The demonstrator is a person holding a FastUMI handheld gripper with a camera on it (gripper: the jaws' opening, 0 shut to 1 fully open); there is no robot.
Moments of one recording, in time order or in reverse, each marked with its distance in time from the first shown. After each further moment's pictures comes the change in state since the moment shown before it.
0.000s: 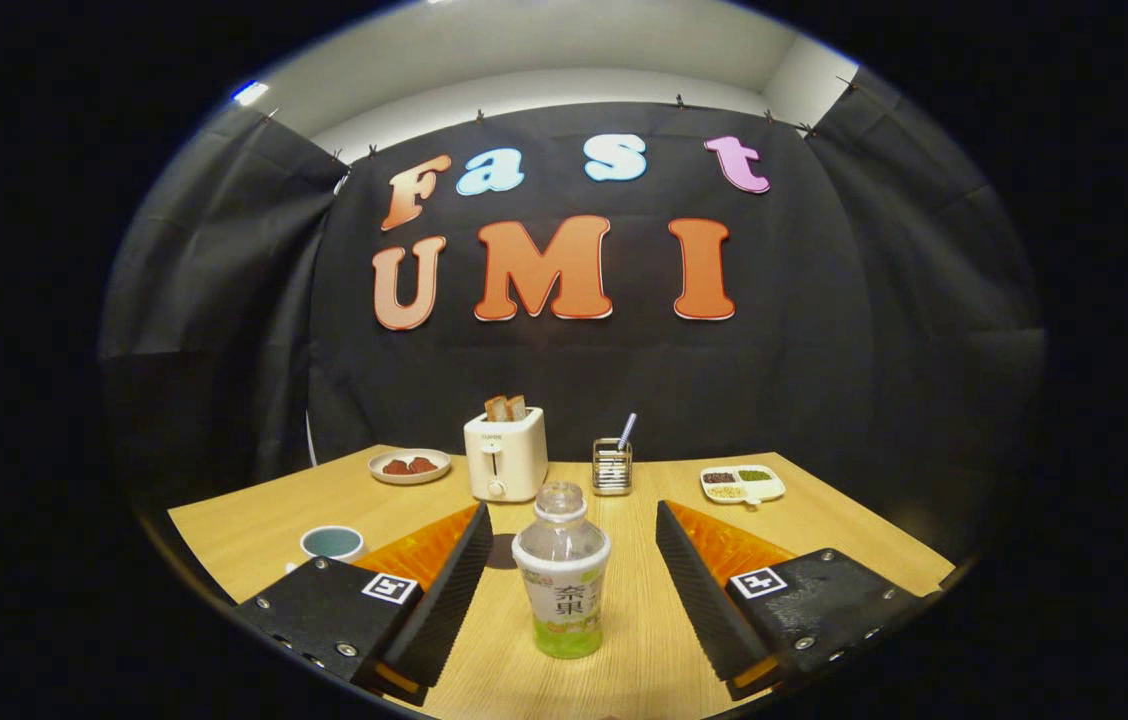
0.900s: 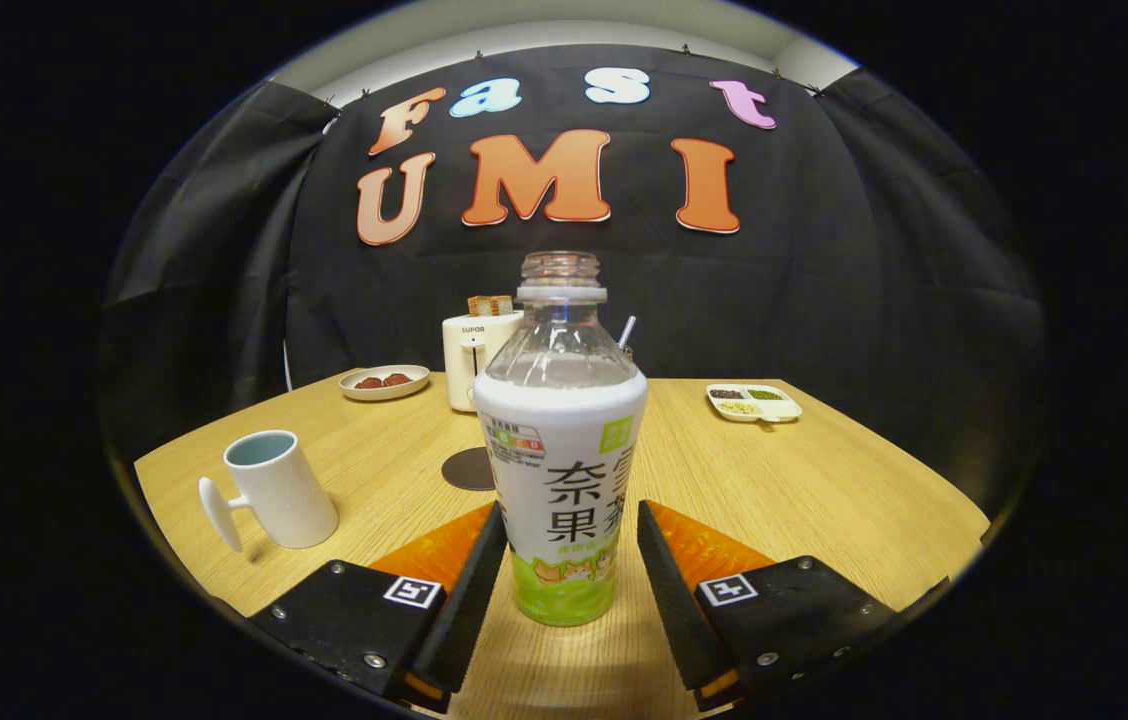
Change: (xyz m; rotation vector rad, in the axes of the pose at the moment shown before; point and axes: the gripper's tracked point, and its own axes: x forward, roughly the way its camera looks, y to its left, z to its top) arm 0.041 0.007 -0.105 -0.001 0.179 -0.027
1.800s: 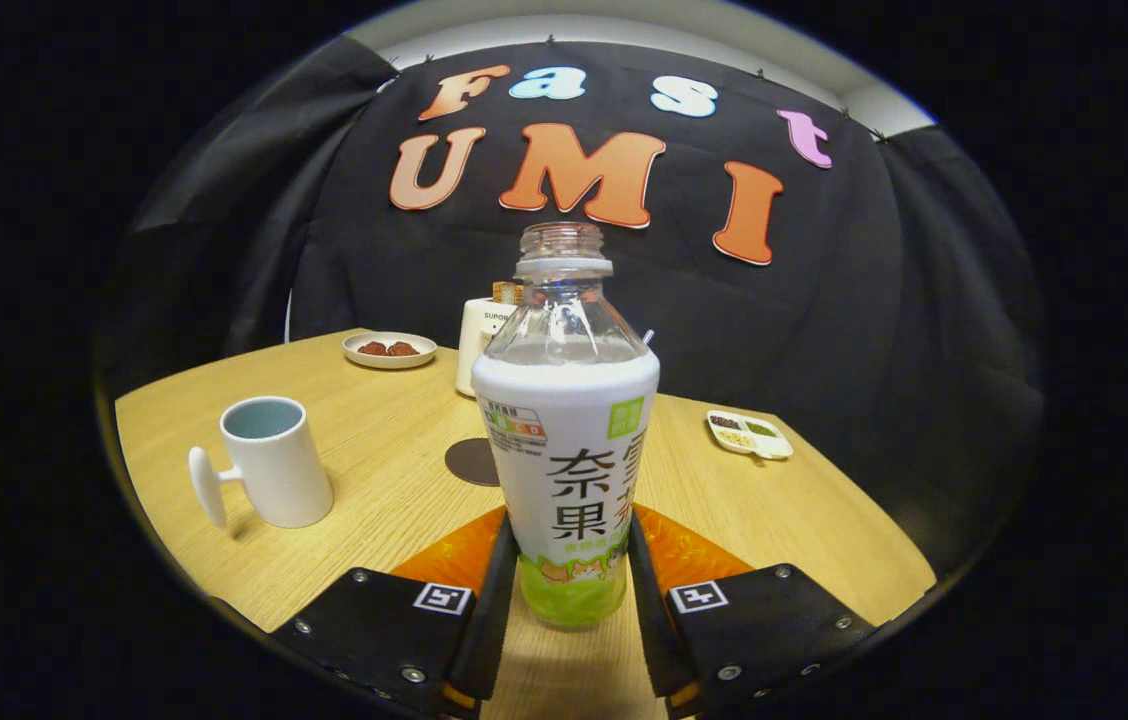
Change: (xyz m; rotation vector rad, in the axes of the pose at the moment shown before) arm -0.009 0.022 0.022 -0.254 0.009 -0.037
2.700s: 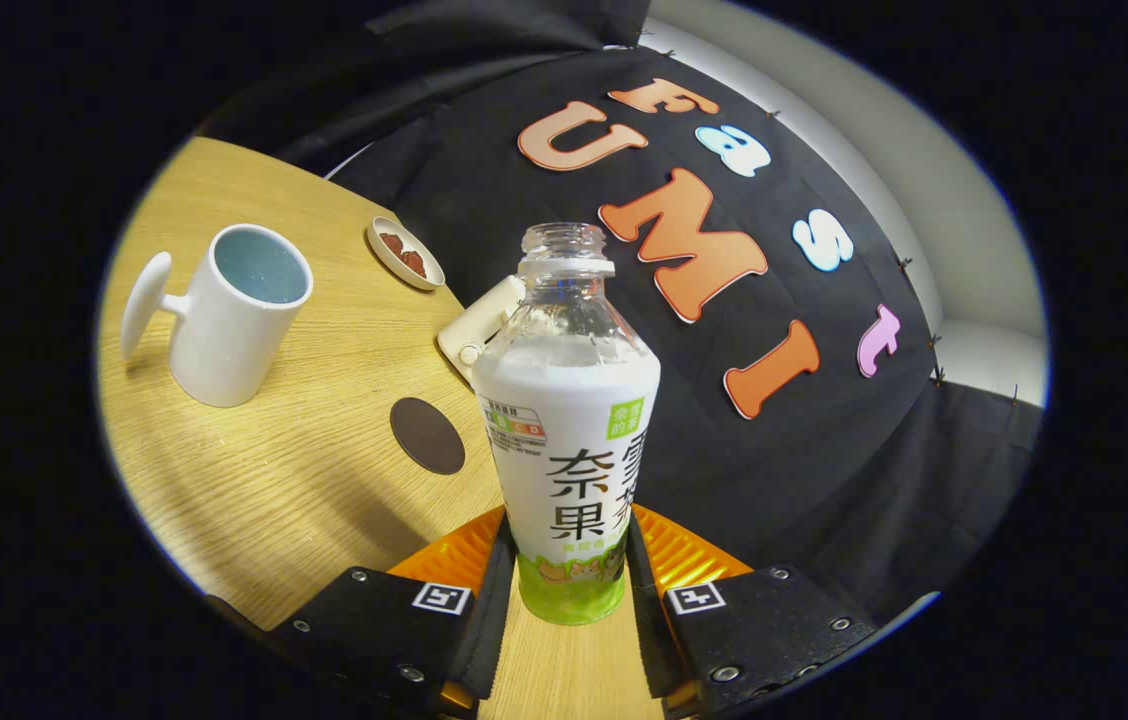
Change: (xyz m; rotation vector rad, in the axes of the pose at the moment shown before) arm 0.011 0.012 0.040 -0.687 -0.085 -0.173
